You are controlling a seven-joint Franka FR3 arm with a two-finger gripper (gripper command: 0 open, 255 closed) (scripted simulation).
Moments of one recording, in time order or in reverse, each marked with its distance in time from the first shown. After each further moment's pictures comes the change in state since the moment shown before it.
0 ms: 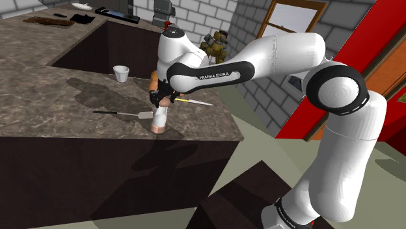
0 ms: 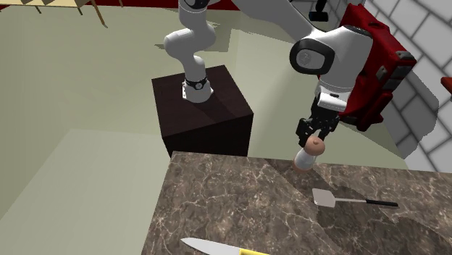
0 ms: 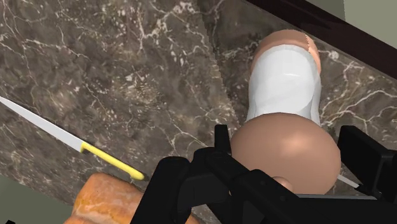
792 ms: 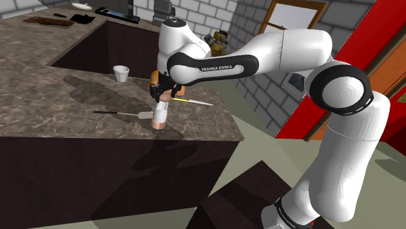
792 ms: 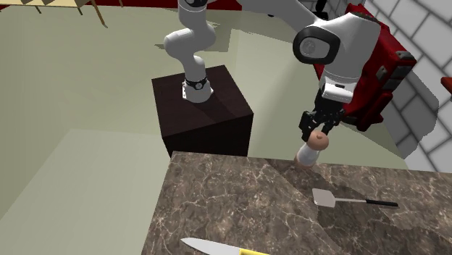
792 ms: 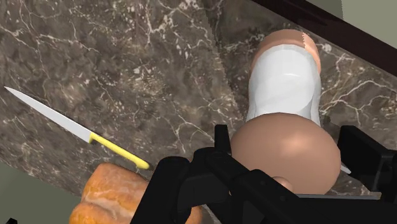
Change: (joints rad) arm 0.001 -0.020 0.006 0.046 0.015 -0.064 -0.020
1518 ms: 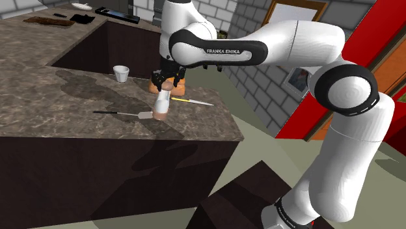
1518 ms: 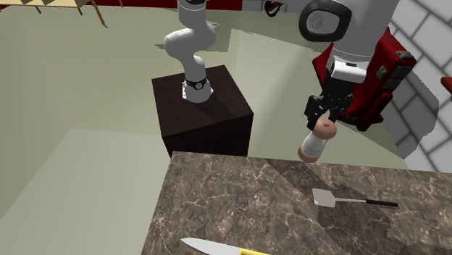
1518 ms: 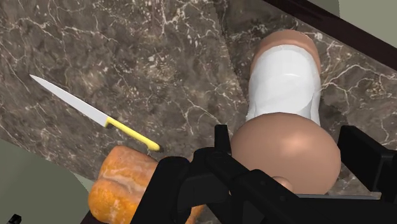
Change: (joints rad) arm 0.001 -0.028 0.007 0.109 0.024 -0.131 -0.042
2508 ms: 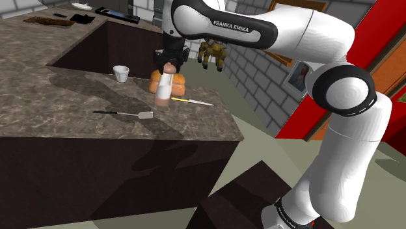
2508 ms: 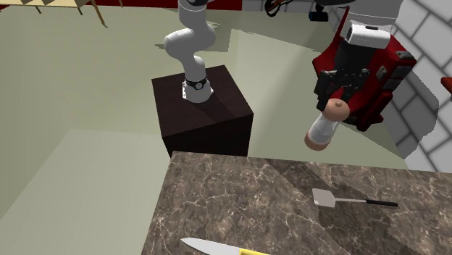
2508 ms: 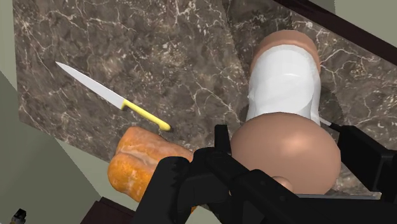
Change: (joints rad) arm 0.016 0.017 0.005 0.224 0.011 -0.202 -0.048
